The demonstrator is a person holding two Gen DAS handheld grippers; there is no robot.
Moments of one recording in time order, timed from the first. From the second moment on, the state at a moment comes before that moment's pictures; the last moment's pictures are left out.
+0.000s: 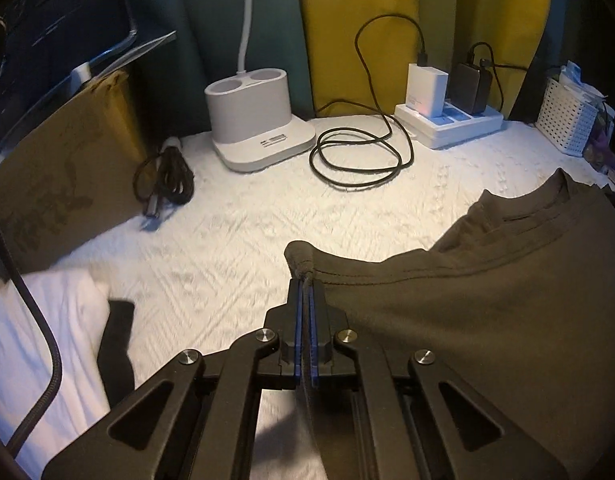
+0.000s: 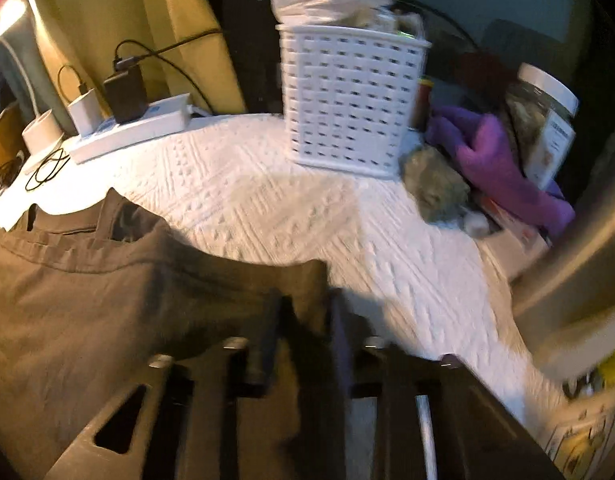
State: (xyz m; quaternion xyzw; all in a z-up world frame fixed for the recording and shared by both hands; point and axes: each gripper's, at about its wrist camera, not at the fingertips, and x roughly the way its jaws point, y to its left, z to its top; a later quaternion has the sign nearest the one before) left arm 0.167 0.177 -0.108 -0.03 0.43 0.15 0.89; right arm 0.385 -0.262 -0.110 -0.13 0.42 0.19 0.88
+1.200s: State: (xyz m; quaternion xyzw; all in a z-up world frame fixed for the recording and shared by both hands) left arm 0.086 0.075 -0.073 -0.08 0.40 0.03 0.91; right arm 0.306 -0.310 -0.085 -0.19 0.43 0.12 0.87
